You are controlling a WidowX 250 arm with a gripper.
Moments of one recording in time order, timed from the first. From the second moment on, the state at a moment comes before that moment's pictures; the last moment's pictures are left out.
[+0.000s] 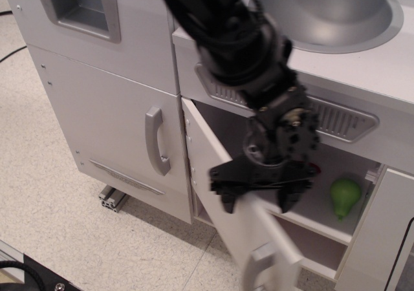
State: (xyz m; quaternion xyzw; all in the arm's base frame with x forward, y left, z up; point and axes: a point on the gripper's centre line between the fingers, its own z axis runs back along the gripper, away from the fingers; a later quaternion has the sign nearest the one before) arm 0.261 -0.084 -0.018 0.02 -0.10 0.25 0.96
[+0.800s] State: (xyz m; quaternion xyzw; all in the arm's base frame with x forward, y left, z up) arm 0.263 -0.124 0.026 -0.06 -0.09 0.19 0.98
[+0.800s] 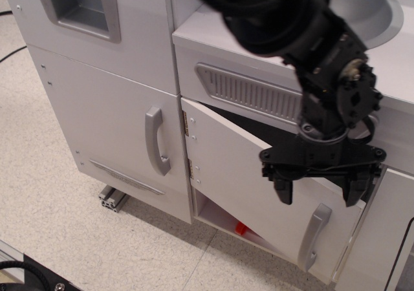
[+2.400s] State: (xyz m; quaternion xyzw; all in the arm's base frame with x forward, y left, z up) arm 0.292 -0.109 -0.056 0.00 -0.13 0.19 0.97
